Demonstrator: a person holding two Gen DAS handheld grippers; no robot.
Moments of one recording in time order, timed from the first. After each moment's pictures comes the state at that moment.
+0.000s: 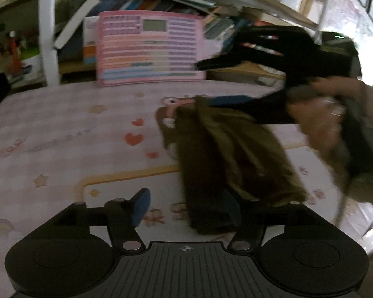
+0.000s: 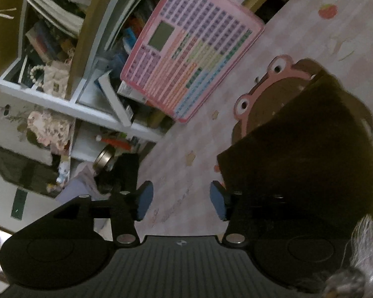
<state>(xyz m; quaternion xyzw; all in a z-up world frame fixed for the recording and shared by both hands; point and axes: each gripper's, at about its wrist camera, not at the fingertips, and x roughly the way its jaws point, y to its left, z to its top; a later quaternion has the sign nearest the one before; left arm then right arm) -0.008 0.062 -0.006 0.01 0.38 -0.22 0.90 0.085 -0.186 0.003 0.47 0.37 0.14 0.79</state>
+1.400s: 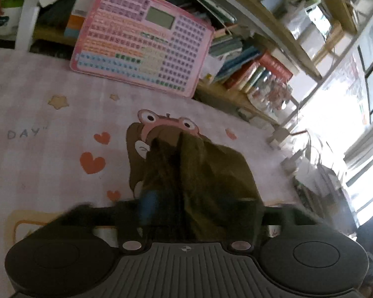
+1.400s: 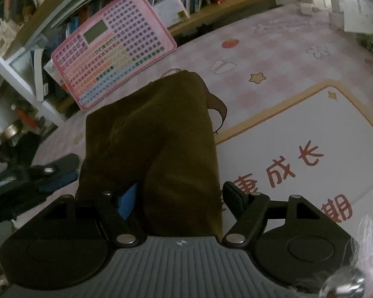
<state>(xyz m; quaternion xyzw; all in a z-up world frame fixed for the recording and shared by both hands) 0.084 0.059 -0.027 -0.18 0.39 -0.28 0.86 -0.012 -0.204 -0.039 0.28 0.40 -0.03 0.87</state>
